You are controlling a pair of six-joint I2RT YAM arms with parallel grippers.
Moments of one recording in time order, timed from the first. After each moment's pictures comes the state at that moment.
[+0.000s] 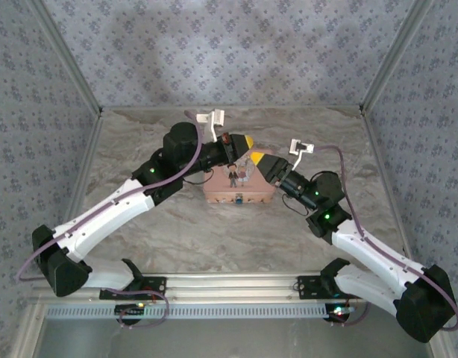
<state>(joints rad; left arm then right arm) -0.85 1.32 1.30 -0.10 0.22 -0.96 0.61 0.95 0.58 0.67 -0.34 1.16</state>
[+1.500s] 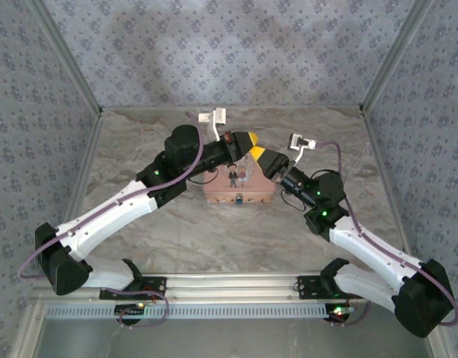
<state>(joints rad) -0.88 1.33 1.28 0.01 0.19 -1.00 0.62 0.99 0.61 0.79 -0.35 1.21</state>
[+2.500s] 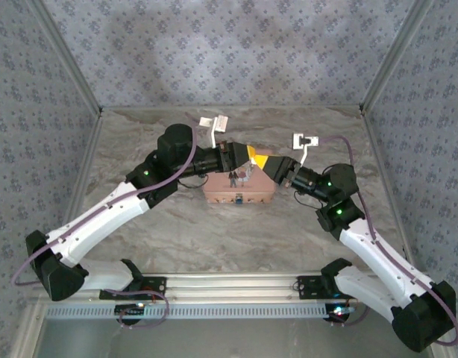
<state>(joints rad) -0.84 1.28 1.29 -0.14 0.41 -0.93 0.49 0.90 0.69 0.51 -0.66 1.08</state>
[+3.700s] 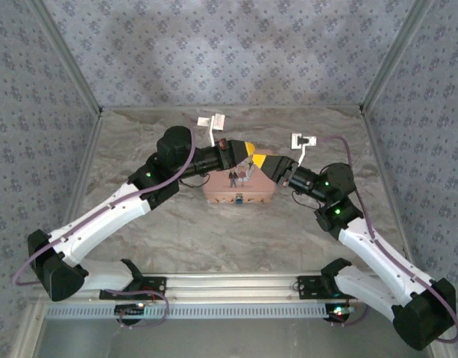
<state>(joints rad) -0.84 1.28 1.24 -0.03 0.37 -0.99 0.52 0.91 0.69 0.50 -0.61 1.08</state>
